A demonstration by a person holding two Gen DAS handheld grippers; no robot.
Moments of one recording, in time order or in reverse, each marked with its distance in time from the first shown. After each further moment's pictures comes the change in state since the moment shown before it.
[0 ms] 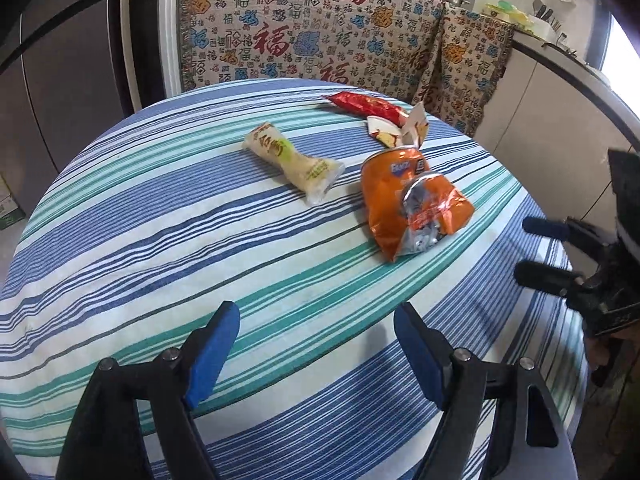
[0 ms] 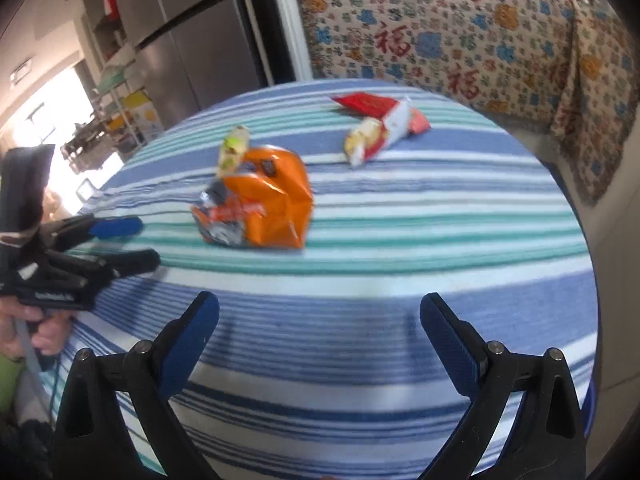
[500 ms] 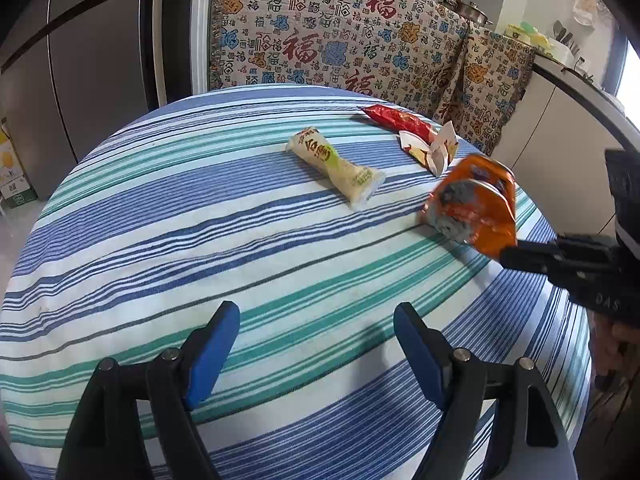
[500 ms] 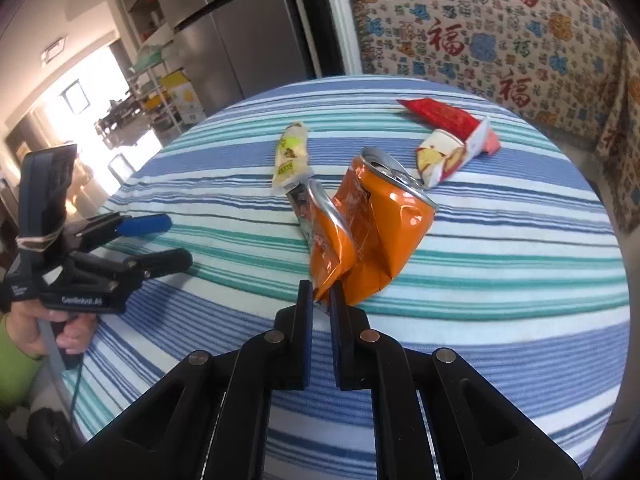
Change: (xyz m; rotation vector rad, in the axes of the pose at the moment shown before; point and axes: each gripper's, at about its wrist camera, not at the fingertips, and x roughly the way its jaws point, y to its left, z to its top) left arm -0.010 0.027 -0.001 -0.080 -0.048 -0.005; right arm 0.027 0.024 0.012 -0.023 0.056 0.106
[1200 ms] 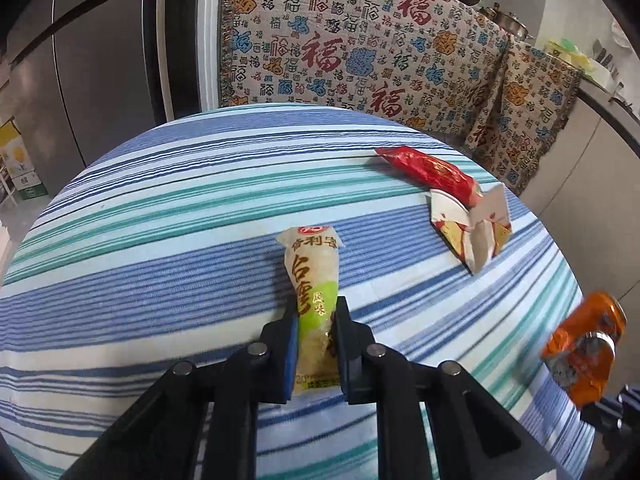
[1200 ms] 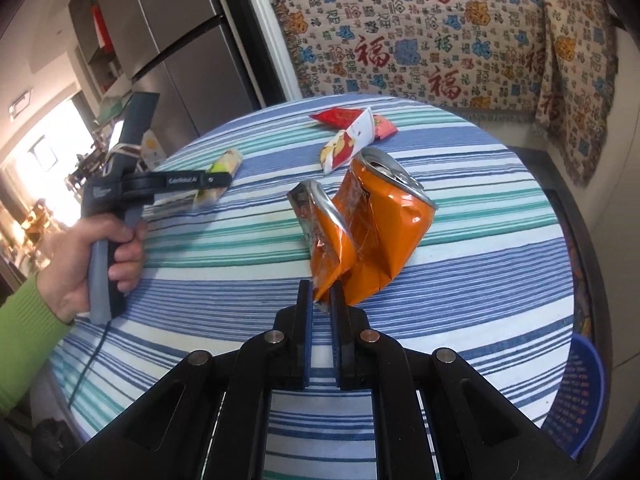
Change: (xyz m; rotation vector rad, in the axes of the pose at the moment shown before) left arm 0.069 -0.011 0.076 -0.055 -0.016 0.080; right arm -0.061 -0.049 -0.040 0.157 -0.118 -0.095
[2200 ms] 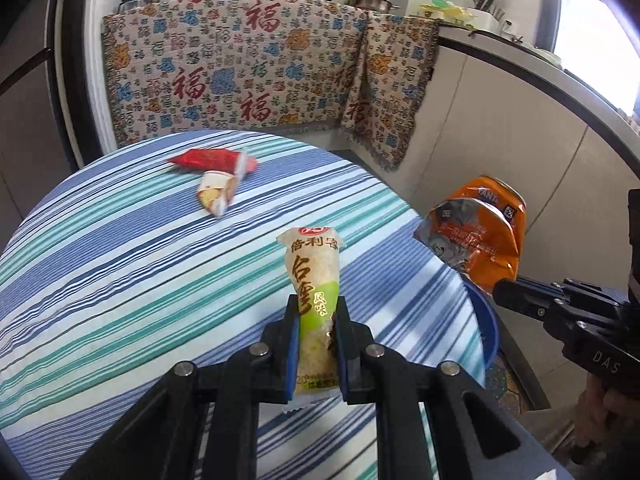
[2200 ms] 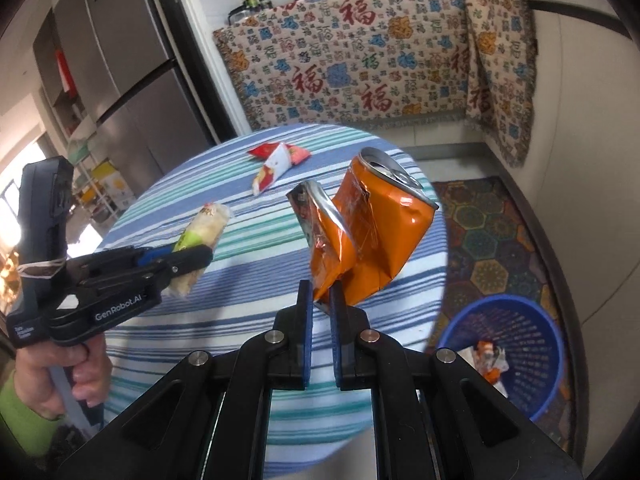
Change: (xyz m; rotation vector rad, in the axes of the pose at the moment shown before) left arm -0.083 -0.178 -0.068 0.250 -0.029 -0.223; right arm -0.103 -0.048 -0.026 0.142 -0.079 -0.148
